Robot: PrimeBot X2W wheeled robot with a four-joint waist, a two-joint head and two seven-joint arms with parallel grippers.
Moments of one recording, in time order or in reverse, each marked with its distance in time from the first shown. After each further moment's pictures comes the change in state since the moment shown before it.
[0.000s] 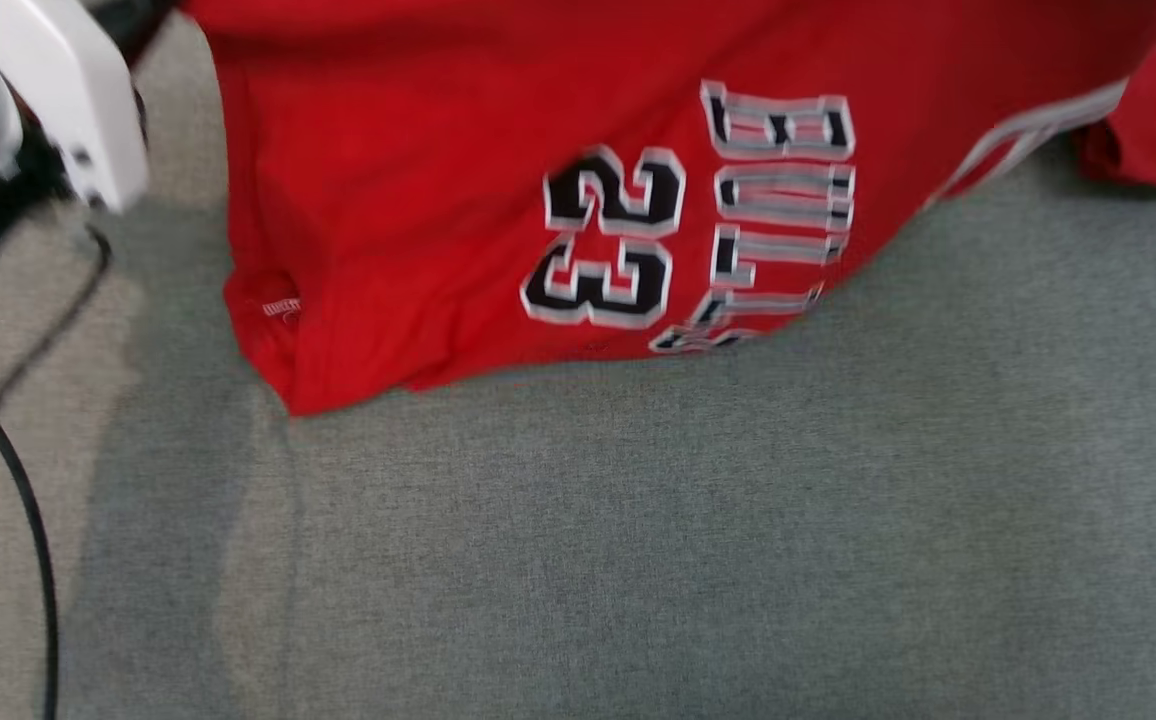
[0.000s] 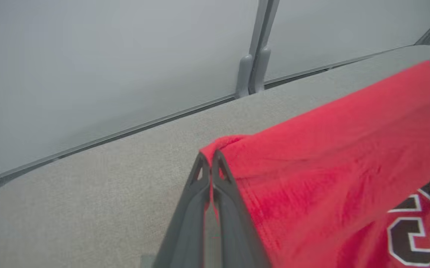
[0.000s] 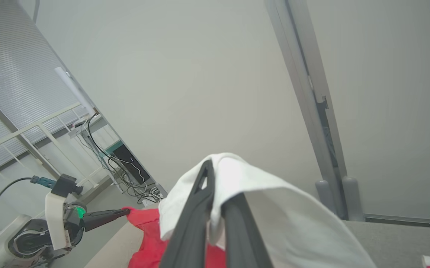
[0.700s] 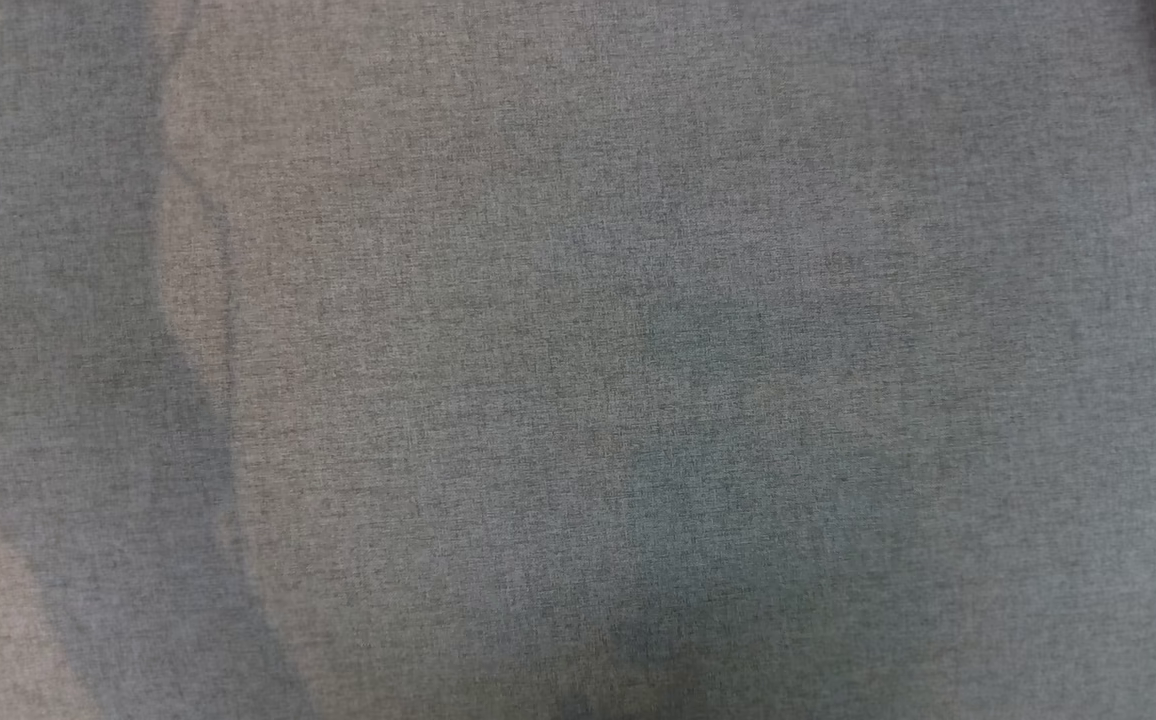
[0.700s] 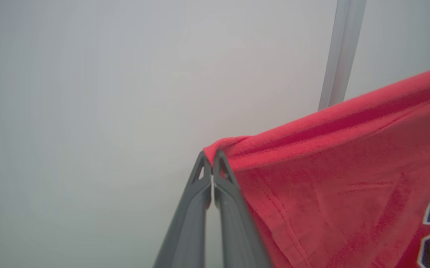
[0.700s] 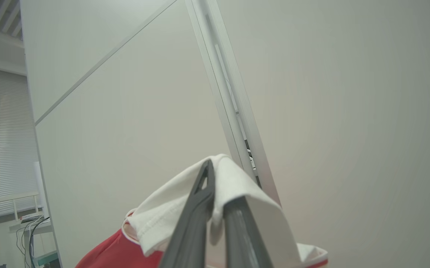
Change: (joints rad) left arm -0.774 -0.059 -0.012 0.455 0.136 0.011 -0.506; right arm -0.848 0.025 0.163 0.444 -0.056 0.001 -0.430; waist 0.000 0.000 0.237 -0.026
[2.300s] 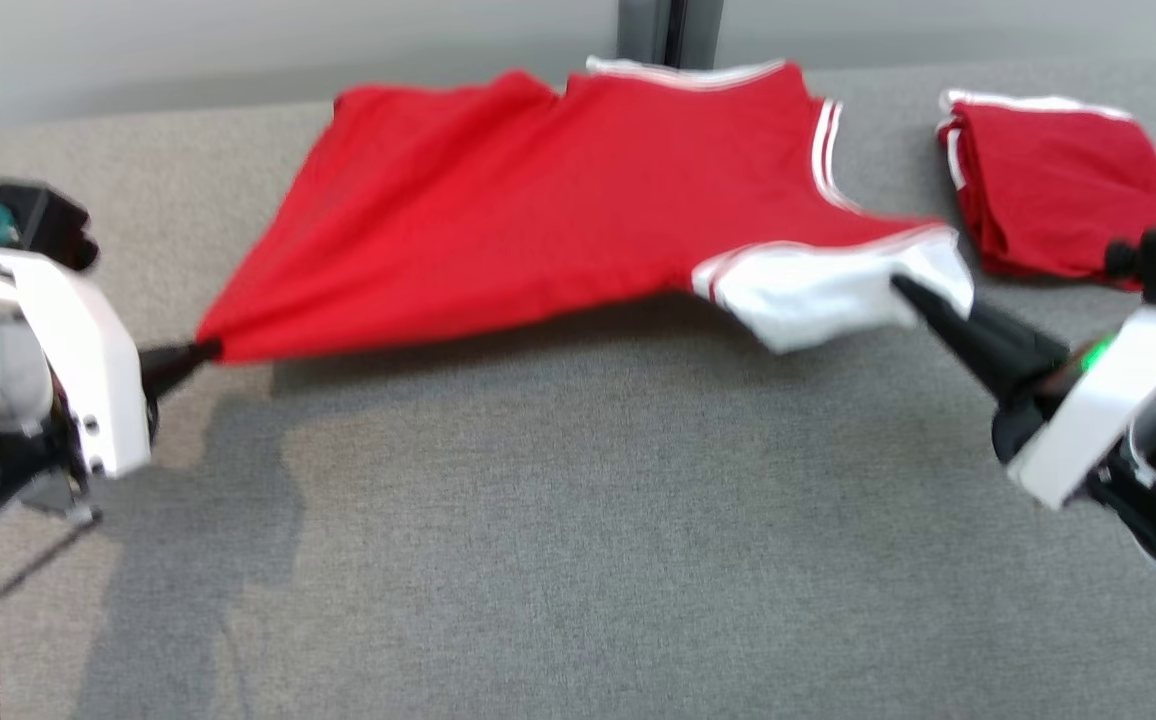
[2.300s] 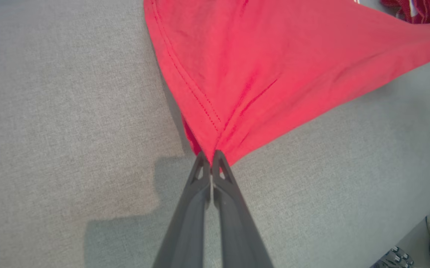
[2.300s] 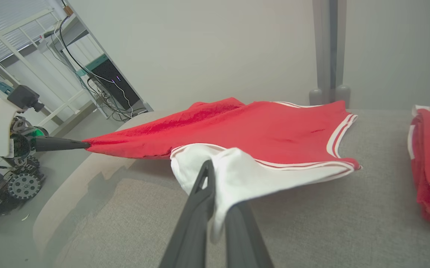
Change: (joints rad) left arm 0.914 0.303 -0.384 -0.291 -0.669 -0.018 0.475; right arm 0.814 -0.279 0.718 -0.304 0.272 0.000 -0.009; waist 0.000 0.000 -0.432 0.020
